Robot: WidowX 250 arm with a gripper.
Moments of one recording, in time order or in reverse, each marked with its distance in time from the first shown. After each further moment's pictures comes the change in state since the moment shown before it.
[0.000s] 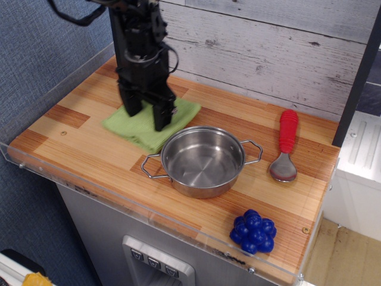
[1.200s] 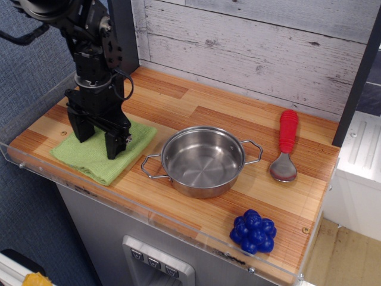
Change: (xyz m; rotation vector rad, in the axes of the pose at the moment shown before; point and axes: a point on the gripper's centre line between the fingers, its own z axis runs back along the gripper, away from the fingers) arm -0.064 0.017 0.002 0.060 0.049 0.053
